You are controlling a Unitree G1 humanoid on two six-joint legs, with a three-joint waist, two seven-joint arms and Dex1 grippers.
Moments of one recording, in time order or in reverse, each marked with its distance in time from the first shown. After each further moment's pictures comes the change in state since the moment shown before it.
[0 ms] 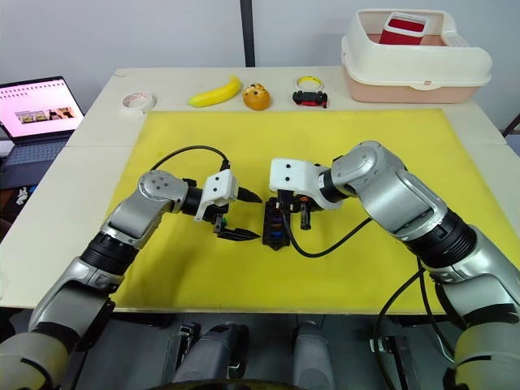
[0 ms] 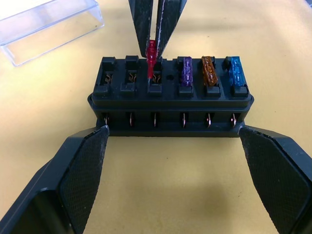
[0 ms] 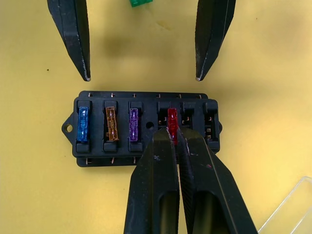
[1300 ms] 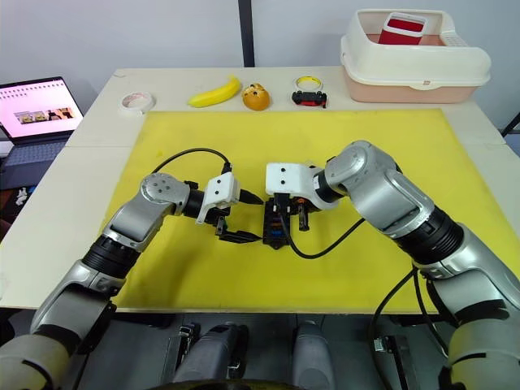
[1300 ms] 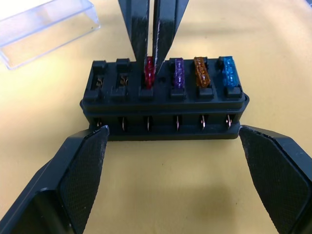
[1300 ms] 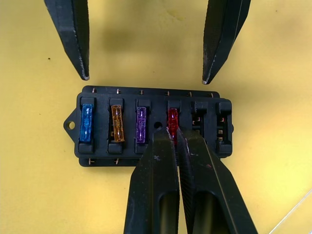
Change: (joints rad) left arm 0.016 -0.010 0.000 -0.034 0.012 0.002 0.018; right arm -0.020 0.043 0.033 0.059 -0.095 -0.040 0.076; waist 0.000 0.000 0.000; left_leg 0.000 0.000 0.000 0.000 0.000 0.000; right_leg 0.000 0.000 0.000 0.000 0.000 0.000
